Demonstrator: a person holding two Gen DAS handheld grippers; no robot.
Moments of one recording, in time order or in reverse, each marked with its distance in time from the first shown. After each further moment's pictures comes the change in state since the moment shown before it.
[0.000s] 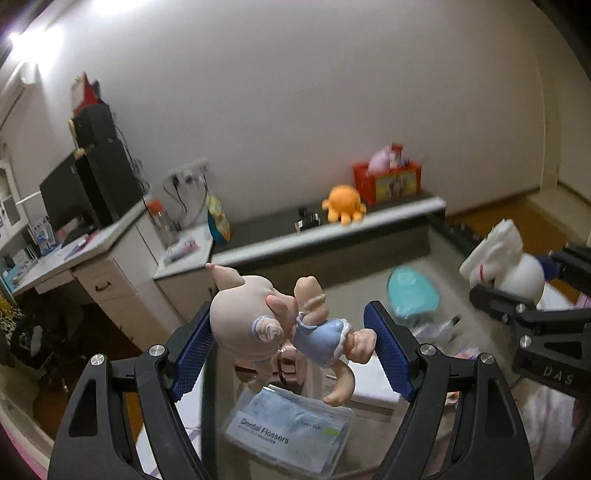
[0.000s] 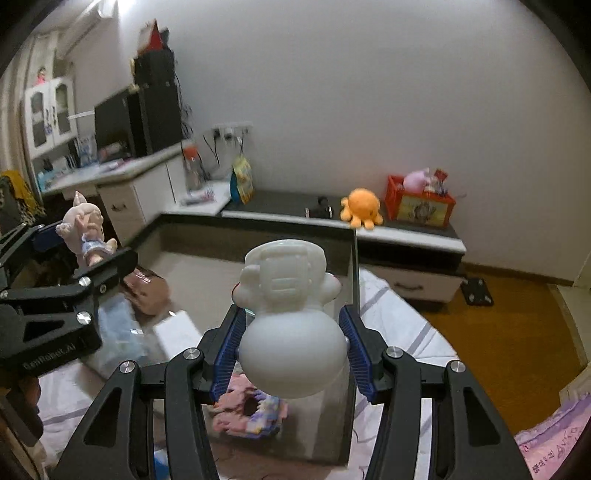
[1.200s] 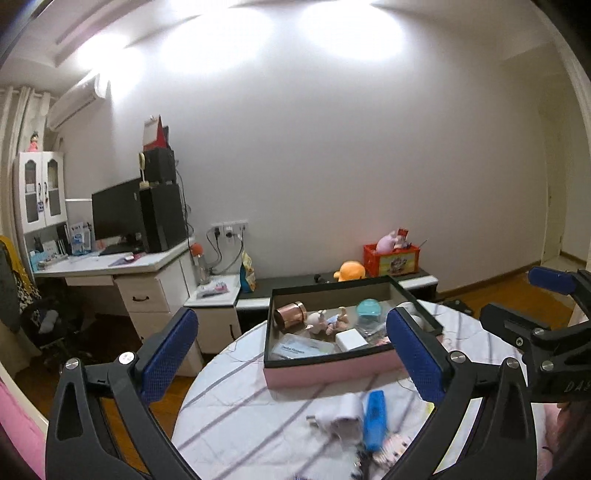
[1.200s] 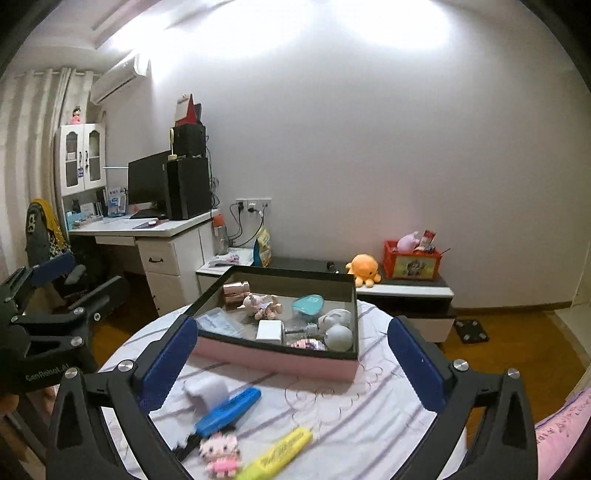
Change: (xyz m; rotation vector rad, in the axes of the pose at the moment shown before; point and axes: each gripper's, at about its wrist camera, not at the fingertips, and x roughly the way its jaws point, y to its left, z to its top) left arm -0.257 0.024 -0.089 -0.166 -0.344 0.065; right arm -0.226 0.055 -0.074 -0.003 -0.326 0.016
